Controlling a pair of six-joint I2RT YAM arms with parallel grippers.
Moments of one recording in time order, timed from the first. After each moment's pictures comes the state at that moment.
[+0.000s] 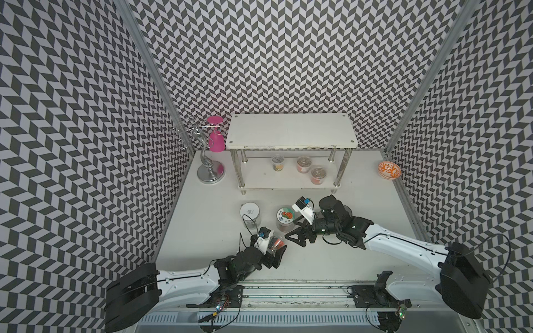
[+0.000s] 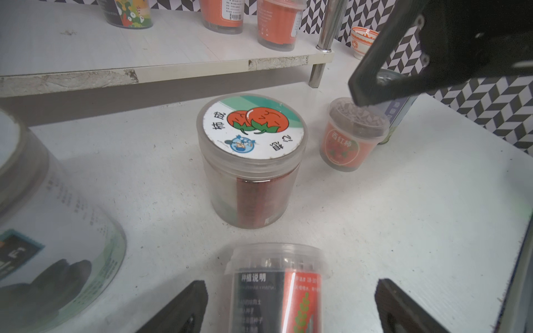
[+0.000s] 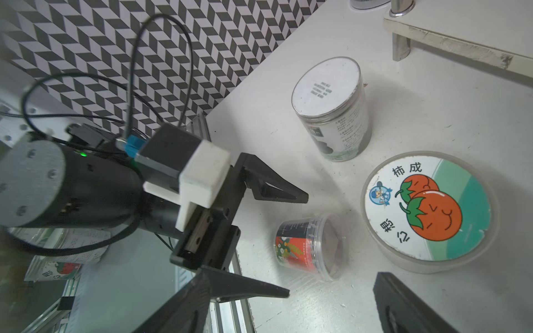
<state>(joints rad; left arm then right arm) -1.12 0.89 0.08 0.40 -0.36 -0.39 0.81 1.28 0.73 -0.05 -0.50 0.22</state>
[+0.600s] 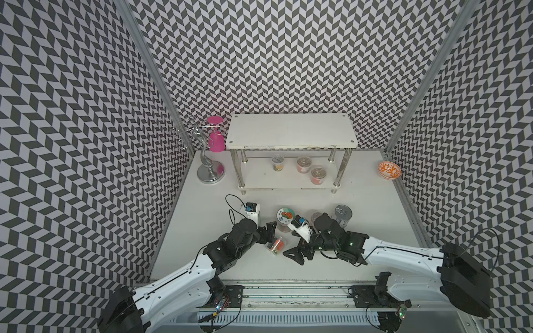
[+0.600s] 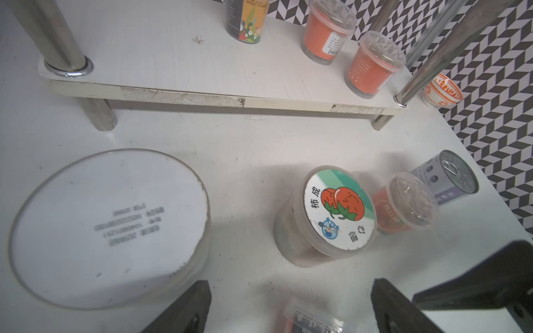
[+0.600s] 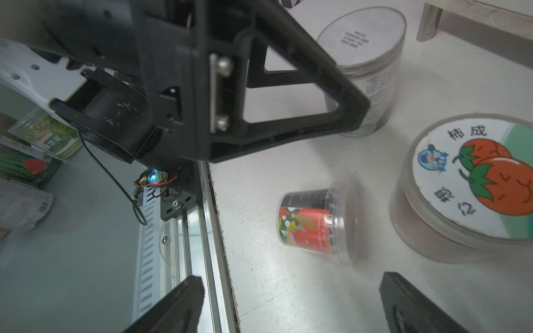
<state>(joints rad) -0.80 0.83 0.43 -0.14 -0.23 -0.54 1.04 1.27 0.59 0.09 -0.27 0.15</state>
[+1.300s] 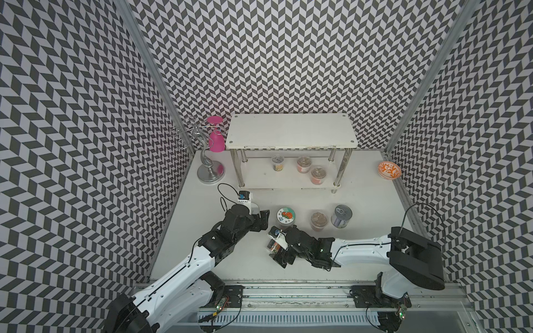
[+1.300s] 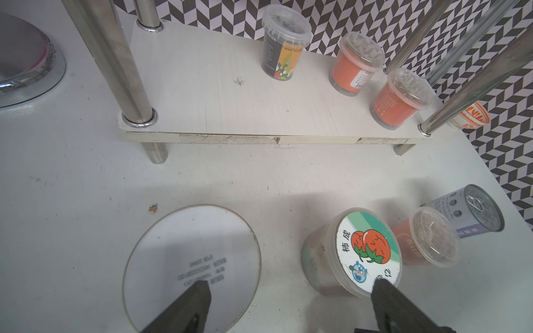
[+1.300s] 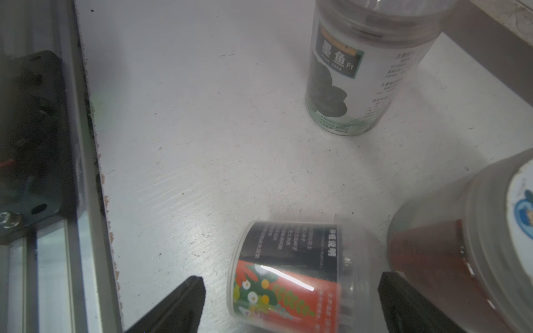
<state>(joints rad) -0.60 0.87 0.54 -0.22 -0.13 -0.44 1.19 1.63 0.75 0.16 0.10 0.05</state>
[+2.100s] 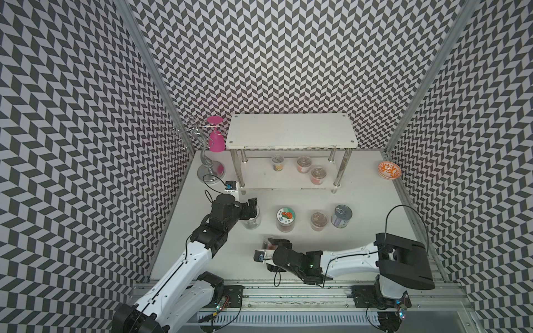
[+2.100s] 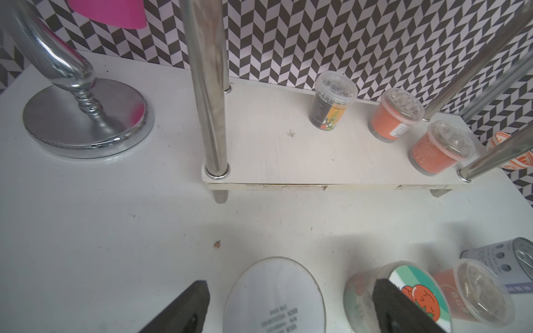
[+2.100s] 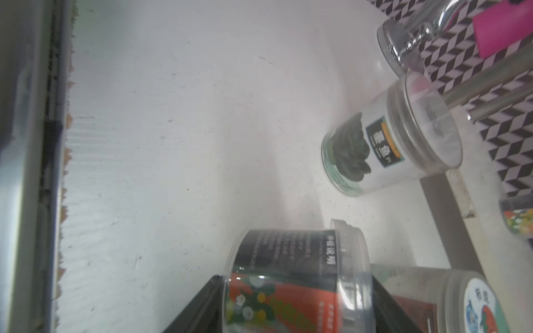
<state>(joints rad) -0.35 0.90 0.62 -0.22 -0.07 -0.31 1.38 1.75 0.83 0.24 0.45 -0.42</state>
